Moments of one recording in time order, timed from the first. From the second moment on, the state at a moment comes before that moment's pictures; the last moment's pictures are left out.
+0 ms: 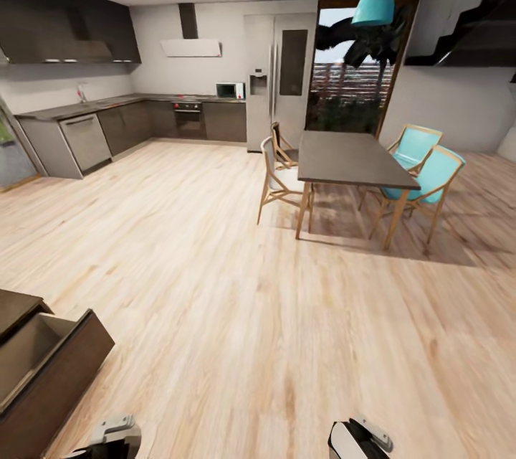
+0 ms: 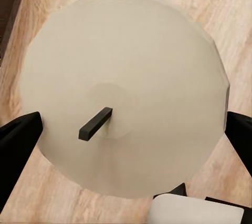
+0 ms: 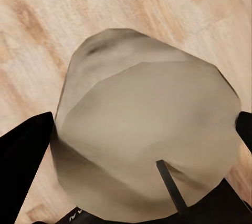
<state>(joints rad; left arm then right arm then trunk) -0.25 0.07 0.39 -0.69 -0.23 0.34 -0.06 -0.37 0.06 0.20 -0.57 -0.81 0.22 -0.67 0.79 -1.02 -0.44</state>
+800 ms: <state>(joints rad) -0.25 0.07 0.39 -0.69 -0.23 0.34 -0.06 -0.37 0.07 0.21 -0.54 -0.81 0.22 -0.67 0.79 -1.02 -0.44</state>
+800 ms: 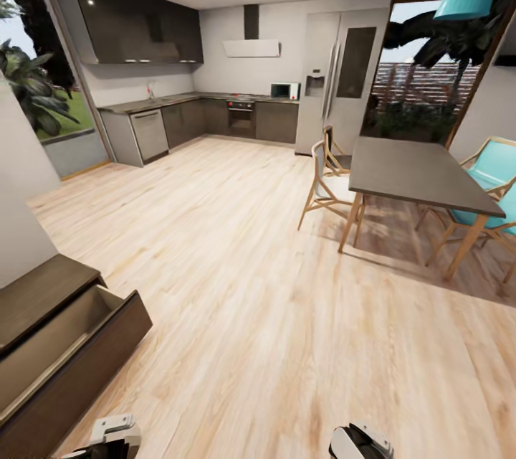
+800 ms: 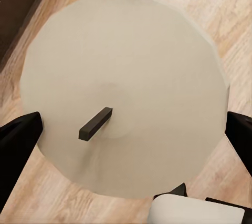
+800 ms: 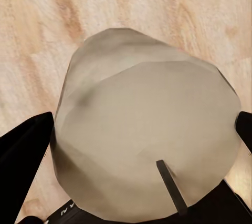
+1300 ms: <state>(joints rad) -0.25 0.06 0.39 -0.69 -0.23 0.34 -0.06 -0.37 0.07 0.20 -0.53 -0.81 0.22 -0.67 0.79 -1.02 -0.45</state>
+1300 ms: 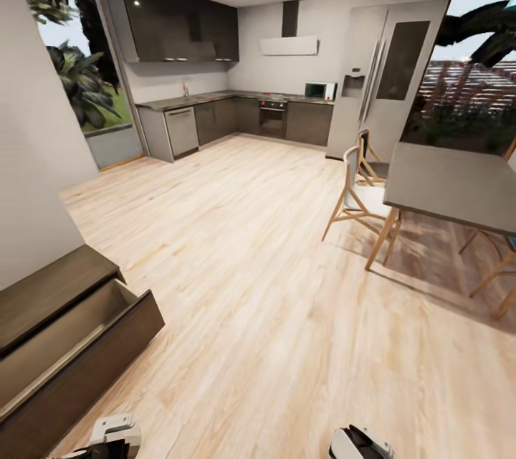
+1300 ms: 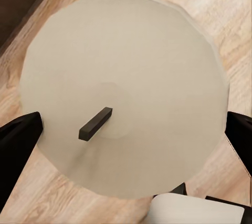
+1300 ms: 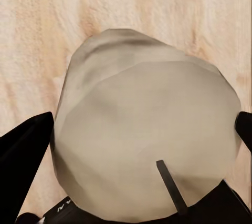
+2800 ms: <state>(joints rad) -0.25 0.06 0.39 -0.69 -0.23 0.35 -0.06 -0.37 0.07 0.21 -0.52 -0.81 0.22 -0.67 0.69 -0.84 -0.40</state>
